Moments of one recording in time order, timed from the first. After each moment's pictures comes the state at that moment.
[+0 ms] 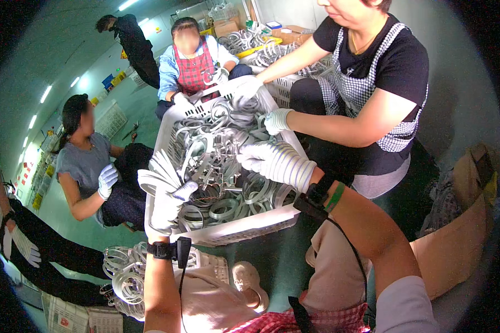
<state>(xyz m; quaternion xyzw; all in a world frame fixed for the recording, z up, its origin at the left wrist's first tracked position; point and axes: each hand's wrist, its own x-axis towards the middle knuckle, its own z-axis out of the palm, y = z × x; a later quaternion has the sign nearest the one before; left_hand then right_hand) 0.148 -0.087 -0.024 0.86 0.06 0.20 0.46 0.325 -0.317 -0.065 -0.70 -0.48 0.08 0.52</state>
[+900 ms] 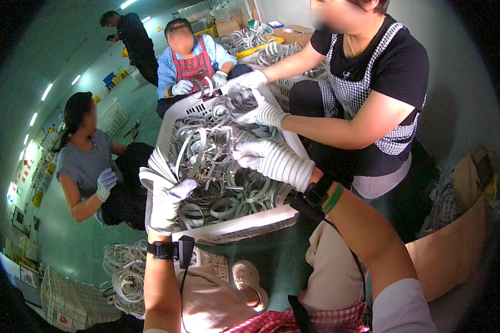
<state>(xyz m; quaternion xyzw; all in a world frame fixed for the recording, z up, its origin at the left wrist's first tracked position) 0.147 -0.107 -0.006 0.78 0.05 0.23 0.58 0.311 -0.319 -0.038 -0.71 -0.52 -0.03 0.47</state>
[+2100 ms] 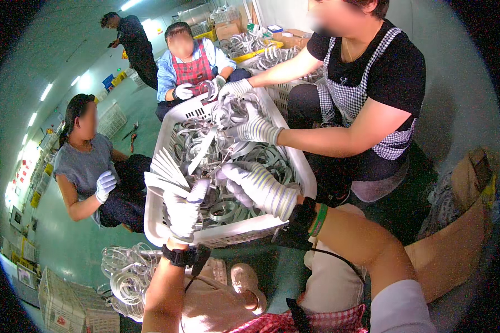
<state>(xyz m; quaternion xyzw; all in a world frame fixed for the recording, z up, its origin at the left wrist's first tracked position) 0.147 -0.134 -0.029 0.72 0.05 0.33 0.60 0.246 -0.296 -0.030 -0.40 -0.23 0.45 0.76</state>
